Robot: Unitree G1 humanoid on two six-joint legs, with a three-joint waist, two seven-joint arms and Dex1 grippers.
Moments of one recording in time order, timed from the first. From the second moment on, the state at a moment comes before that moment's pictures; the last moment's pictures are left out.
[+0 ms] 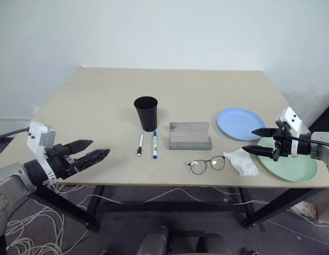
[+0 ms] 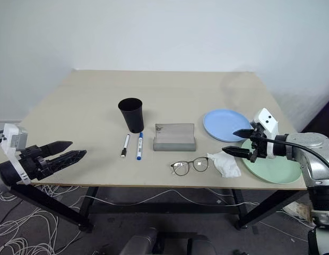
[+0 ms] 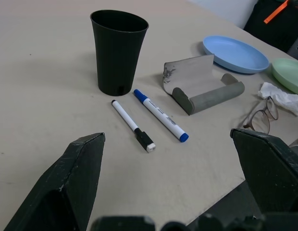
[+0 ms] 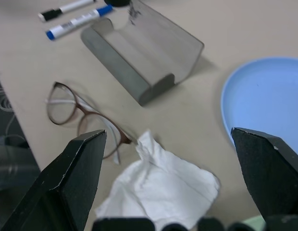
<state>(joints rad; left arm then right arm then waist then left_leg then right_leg) 0.06 0.85 0.60 -0.35 -0.84 0.92 -0.81 -0.43 -0.89 -0.03 0.12 0.35 0.58 1.13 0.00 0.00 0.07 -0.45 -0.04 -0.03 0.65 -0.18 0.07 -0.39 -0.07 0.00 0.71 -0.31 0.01</state>
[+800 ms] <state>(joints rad) 0.11 0.80 0.56 -0.39 -0.84 0.88 -0.79 -0.33 -0.91 0.09 0.13 0.13 0.72 0.91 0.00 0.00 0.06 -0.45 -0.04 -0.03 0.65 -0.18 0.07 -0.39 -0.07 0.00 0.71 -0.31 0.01</state>
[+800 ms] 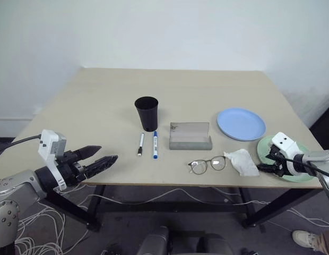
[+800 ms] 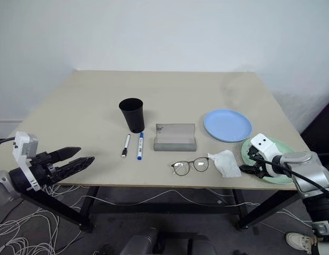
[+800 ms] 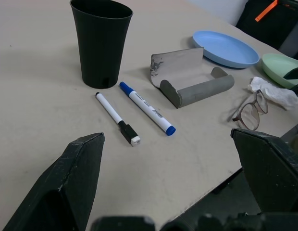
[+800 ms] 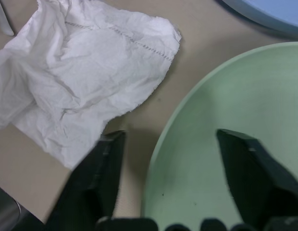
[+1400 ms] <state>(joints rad) 0.11 0.79 0.56 -0.39 -0.84 0.84 -0.77 -0.51 -0.88 0.16 0.27 0.01 0.77 0.82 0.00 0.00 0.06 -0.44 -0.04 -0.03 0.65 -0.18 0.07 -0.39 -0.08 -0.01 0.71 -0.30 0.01</state>
